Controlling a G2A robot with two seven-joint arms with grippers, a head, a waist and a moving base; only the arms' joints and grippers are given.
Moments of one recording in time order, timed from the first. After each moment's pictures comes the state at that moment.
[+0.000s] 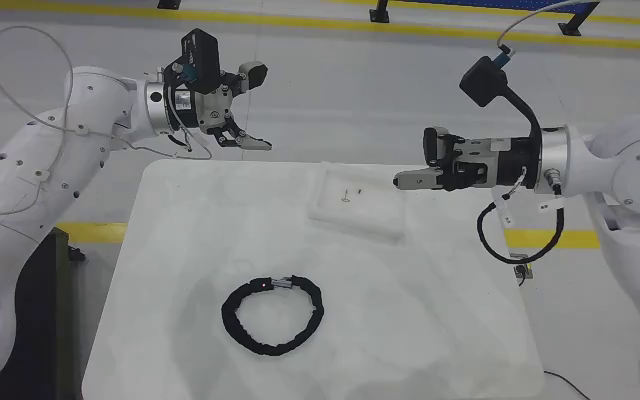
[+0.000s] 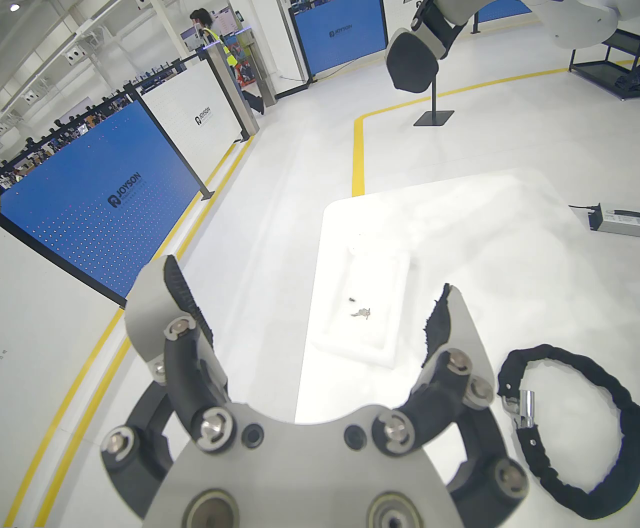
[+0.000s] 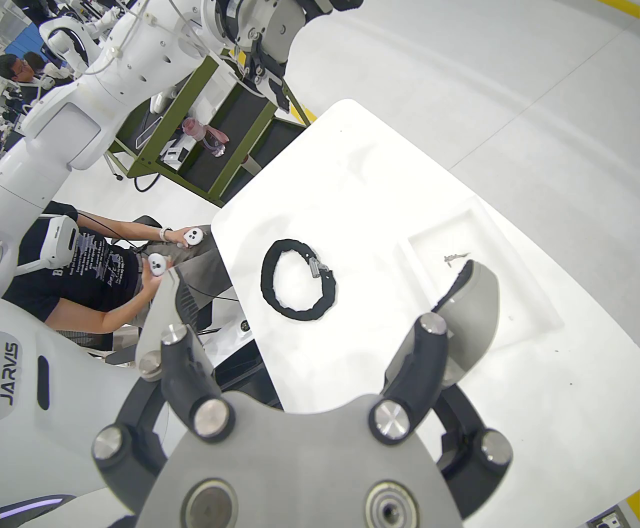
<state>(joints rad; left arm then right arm) -0.15 -1.07 -0.17 -0.83 1.03 -1.01 0.65 -0.57 -0.72 1.28 -1.88 0.17 -0.08 1.21</state>
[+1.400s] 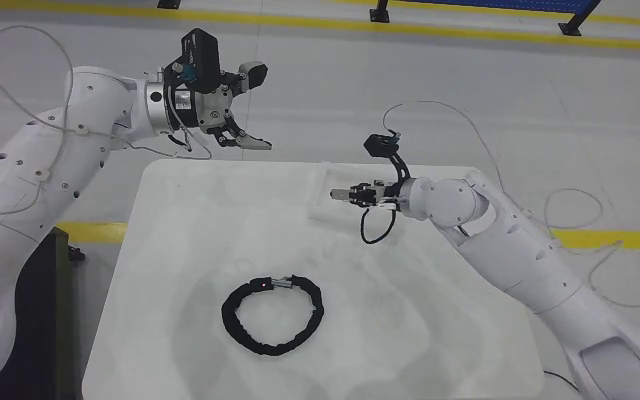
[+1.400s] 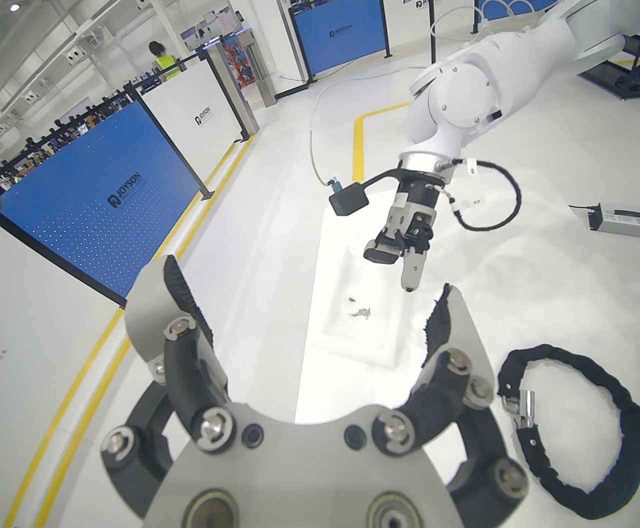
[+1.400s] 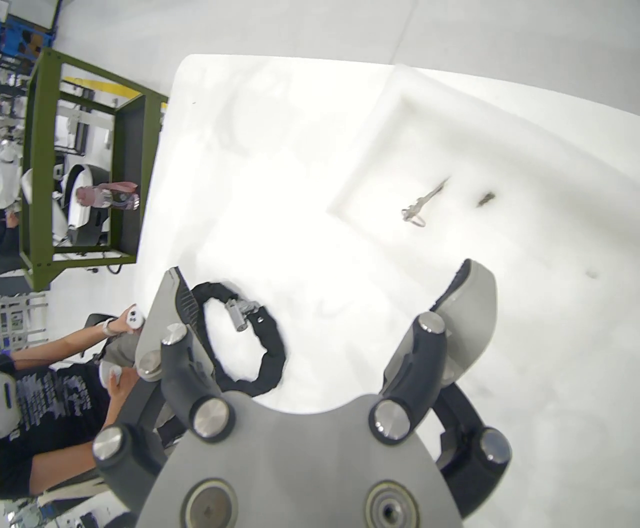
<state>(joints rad) -0.15 -1.07 -0.17 -0.83 1.03 -1.01 0.65 -0.49 -0.94 0.67 -1.42 -0.08 0.16 0.73</state>
